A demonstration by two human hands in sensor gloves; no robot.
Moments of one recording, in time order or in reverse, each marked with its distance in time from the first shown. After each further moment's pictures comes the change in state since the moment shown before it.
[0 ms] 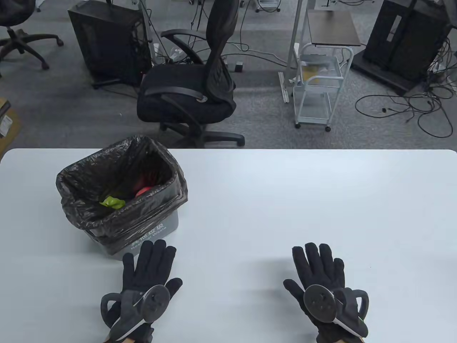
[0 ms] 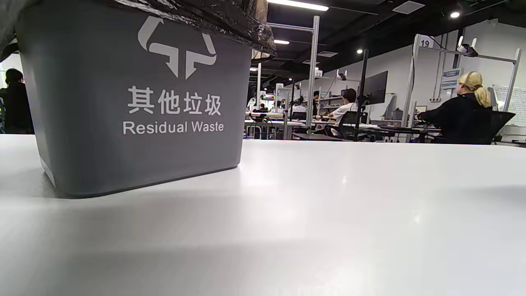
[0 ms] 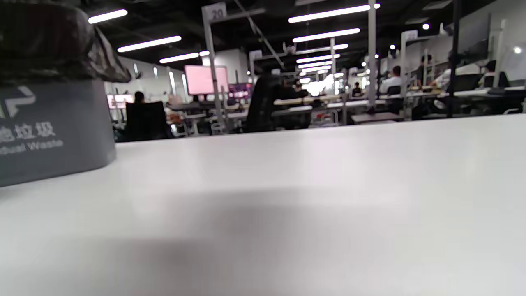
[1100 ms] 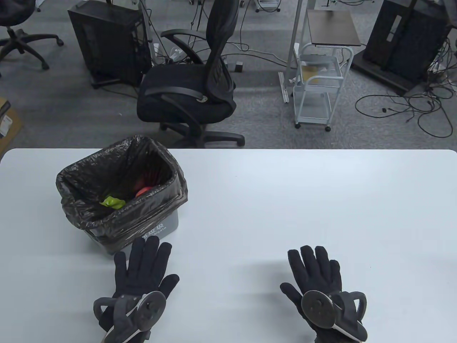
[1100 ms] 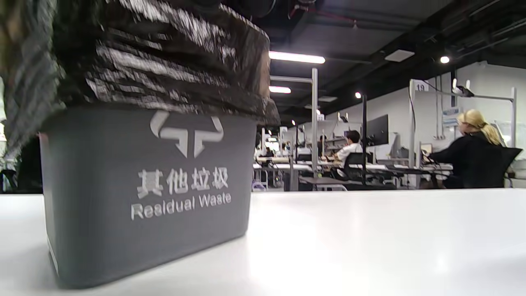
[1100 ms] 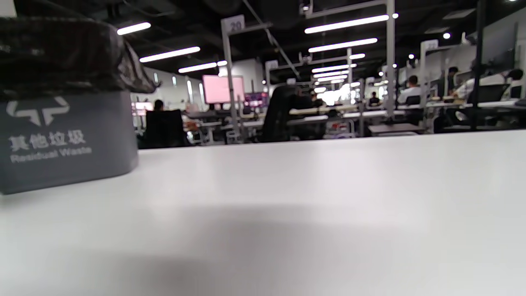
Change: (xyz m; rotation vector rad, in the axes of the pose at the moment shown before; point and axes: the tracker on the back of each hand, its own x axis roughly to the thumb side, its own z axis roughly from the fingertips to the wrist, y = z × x) left_hand -0.001 0.040 0.016 0.221 0.036 -0.036; right_hand 0.012 -0.004 0.006 -0.029 -0.067 0.000
